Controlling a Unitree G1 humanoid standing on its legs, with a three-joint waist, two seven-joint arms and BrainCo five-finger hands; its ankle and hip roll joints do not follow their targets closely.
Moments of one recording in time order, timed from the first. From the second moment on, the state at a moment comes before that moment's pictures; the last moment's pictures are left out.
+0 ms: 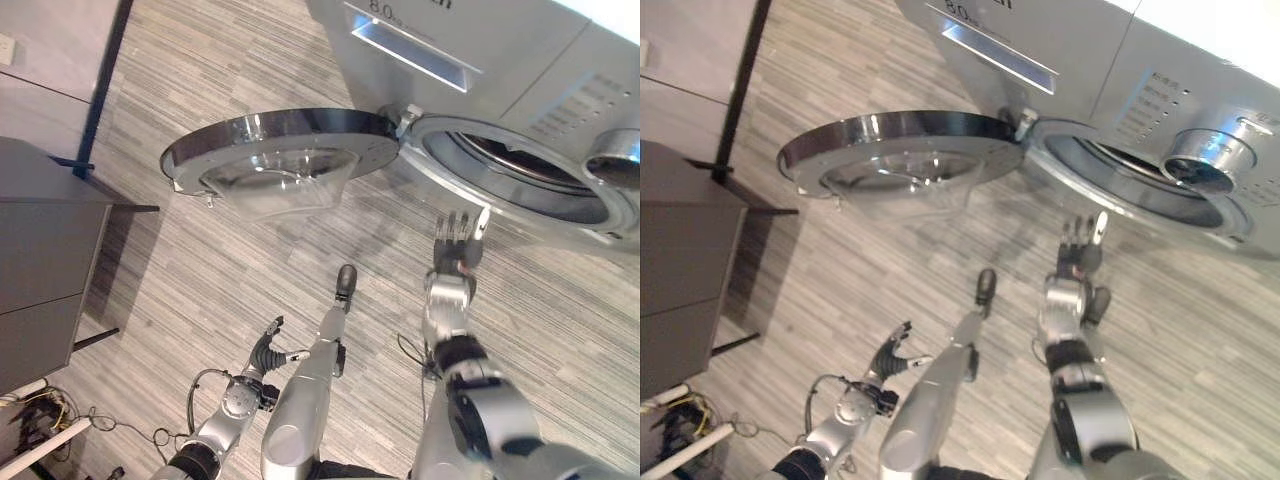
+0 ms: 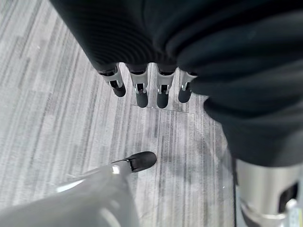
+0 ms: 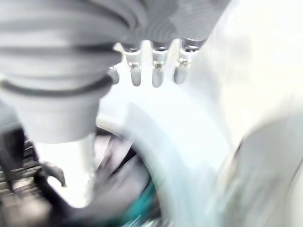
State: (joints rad) left arm -0.12 0.27 -0.42 0.65 -0.18 -0.21 0.22; right arm -0.46 -0.09 0.03 0.84 1.41 -0.42 0.01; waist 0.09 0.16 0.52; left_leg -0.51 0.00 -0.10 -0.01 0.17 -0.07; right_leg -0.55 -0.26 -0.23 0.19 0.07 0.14
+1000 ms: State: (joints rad) left arm 0.07 0.28 -0.21 0.65 -0.18 -0.09 0.15; right arm 0.05 -0.24 0.16 1.14 0.51 -0.10 0.00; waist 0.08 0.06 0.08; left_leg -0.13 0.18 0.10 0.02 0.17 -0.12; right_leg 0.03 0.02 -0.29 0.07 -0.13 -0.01
